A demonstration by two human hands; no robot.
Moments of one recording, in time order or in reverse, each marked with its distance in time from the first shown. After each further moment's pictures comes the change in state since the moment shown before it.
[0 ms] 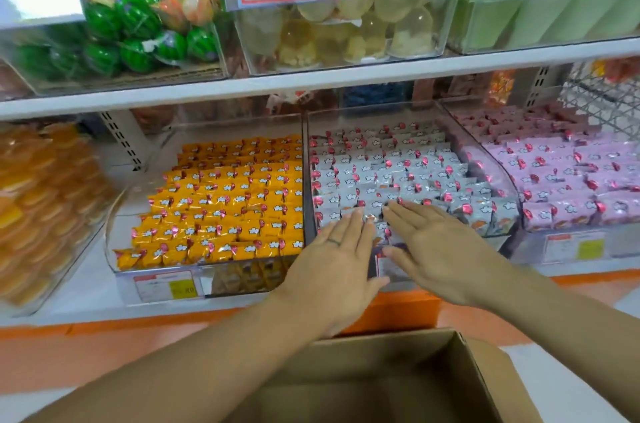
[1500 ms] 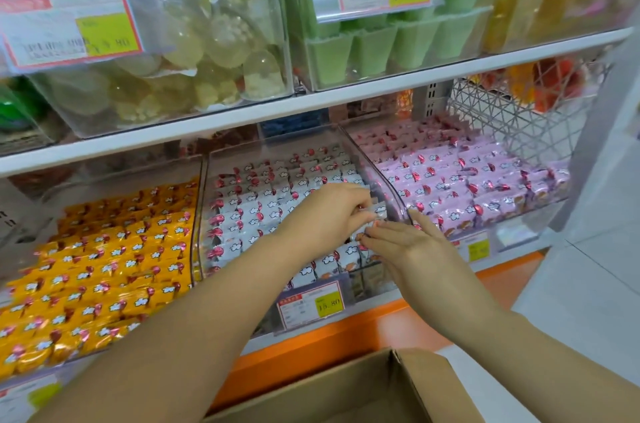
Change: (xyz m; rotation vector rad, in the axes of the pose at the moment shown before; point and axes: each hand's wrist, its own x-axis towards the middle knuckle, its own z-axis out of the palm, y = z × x) left_hand 0.149 0.046 -0.034 -0.380 0.149 0.329; right_hand -0.036 0.078 0.035 -0.008 0.671 0.045
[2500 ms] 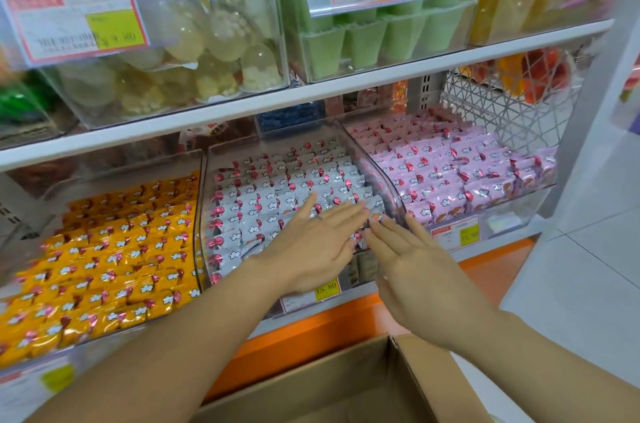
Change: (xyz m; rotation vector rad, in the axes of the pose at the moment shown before) left_hand -0.048 0.003 0.015 0.278 -0.238 0.015; right_hand -0.024 -0.024 -0.018 -0.150 -0.109 0.022
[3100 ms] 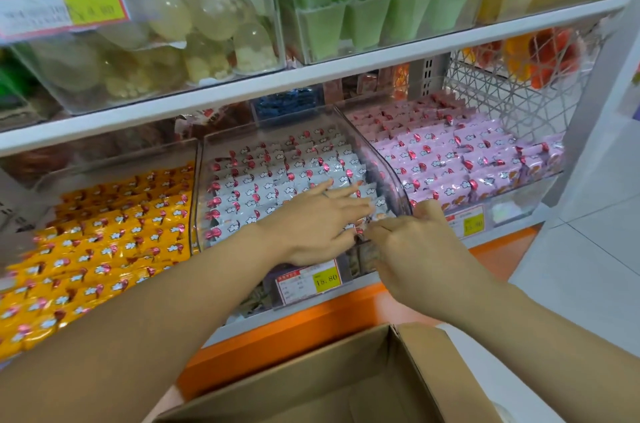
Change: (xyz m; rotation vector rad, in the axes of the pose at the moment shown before) left_hand 0.018 -0.013 -0.010 0.043 -0.052 0.153; right_hand 0.023 0.001 -0.014 0.038 -0.160 0.039
